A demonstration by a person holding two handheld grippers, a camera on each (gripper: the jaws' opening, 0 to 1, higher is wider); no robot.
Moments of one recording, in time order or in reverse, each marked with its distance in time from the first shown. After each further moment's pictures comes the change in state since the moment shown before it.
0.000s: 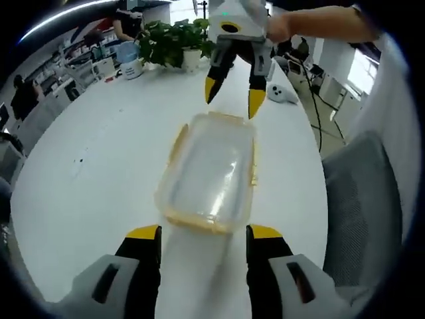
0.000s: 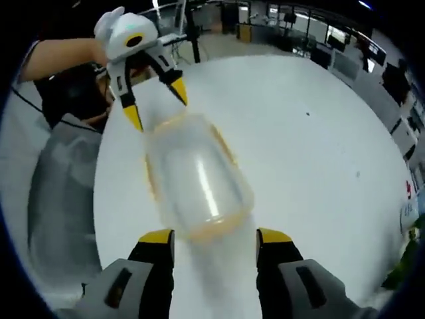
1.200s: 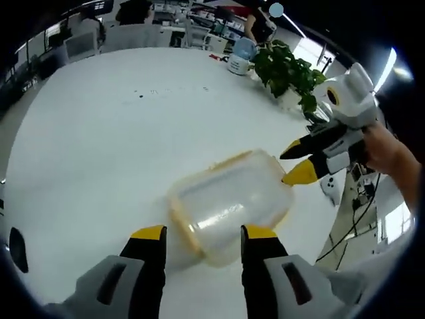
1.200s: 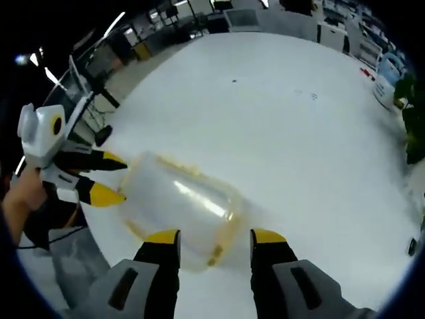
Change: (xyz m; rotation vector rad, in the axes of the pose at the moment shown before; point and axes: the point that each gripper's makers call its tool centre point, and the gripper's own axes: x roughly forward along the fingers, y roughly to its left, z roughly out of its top) left arm 0.011 0.006 0.006 -0.740 -0.048 0.194; right arm 0.008 -0.004 0.008 0.570 -0.049 -0.128
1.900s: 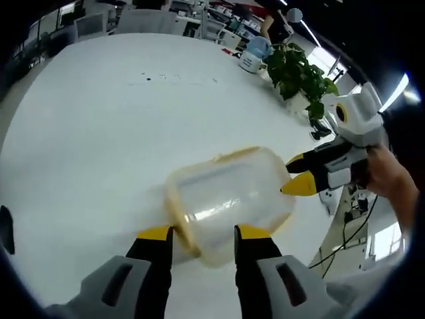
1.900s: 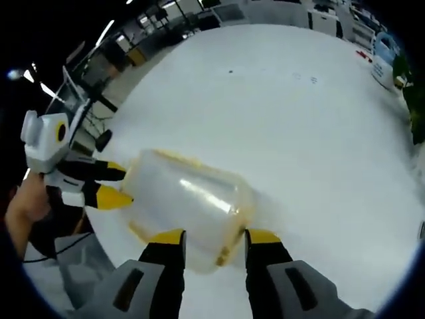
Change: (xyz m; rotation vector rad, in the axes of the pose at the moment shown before) left arm 0.009 -0.002 -0.008 -0.078 0.036 -0.020; right arm 0.011 0.006 -0.010 0.064 0.018 0.033
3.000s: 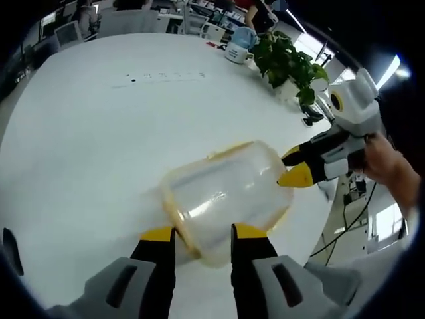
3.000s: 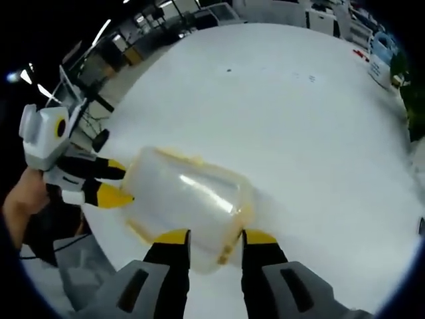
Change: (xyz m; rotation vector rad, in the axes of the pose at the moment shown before) left arm 0.003 -0.002 0.000 0.083 0.047 -0.039; right arm -0.002 0.004 -0.004 0.018 -0.004 -0.037
